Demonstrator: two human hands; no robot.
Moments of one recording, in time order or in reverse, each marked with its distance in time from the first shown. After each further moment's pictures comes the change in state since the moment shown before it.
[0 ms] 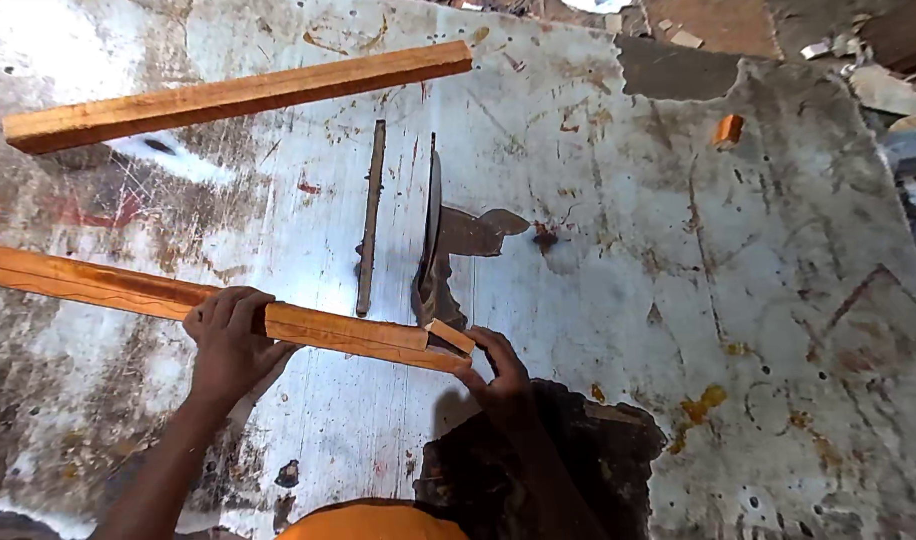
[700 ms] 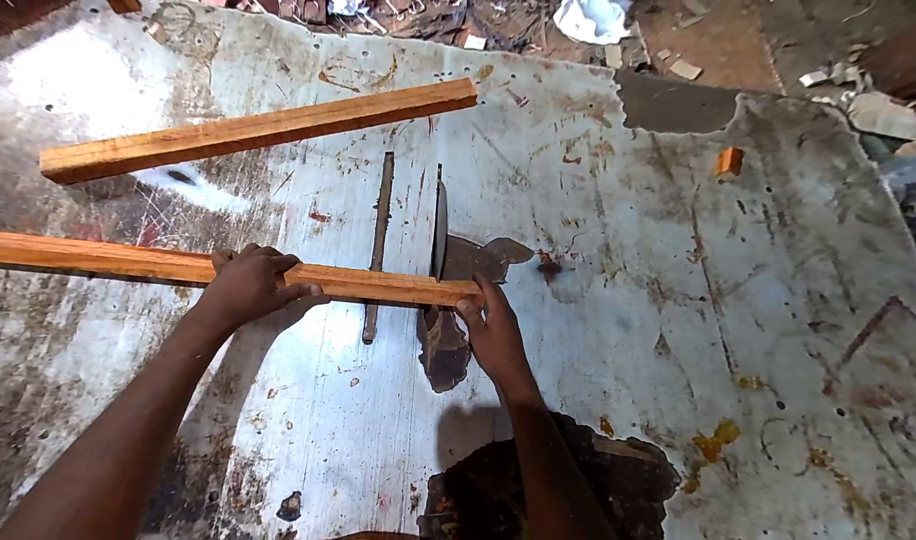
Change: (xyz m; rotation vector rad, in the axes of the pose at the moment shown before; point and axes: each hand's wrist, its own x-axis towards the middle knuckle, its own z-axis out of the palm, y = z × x) left_hand 0.142 -0.025 -0.009 0.207 -0.445 -0.025; right_hand 0.126 -0.013 0.008 -0.107 0.022 0.140
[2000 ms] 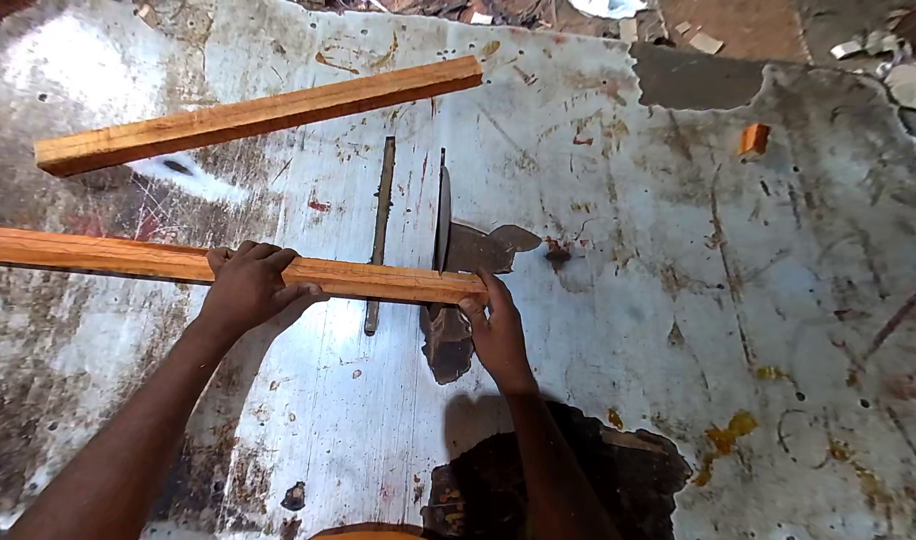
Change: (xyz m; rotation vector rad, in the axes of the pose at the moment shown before) left_hand -0.017 -0.001 0.020 0.012 0.163 0.044; right_hand -0.010 0.016 0.011 0.041 0.058 -0.081
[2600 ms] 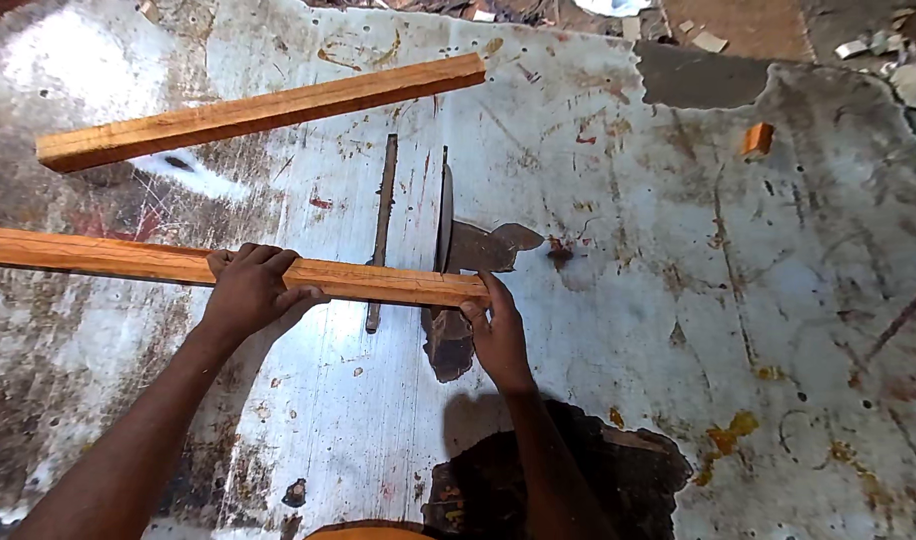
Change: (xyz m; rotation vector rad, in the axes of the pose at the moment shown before) left_hand -0.009 -0.003 0.009 0.026 0.055 0.020; right_hand -0.007 0.005 0.003 -0.008 0.017 -0.036
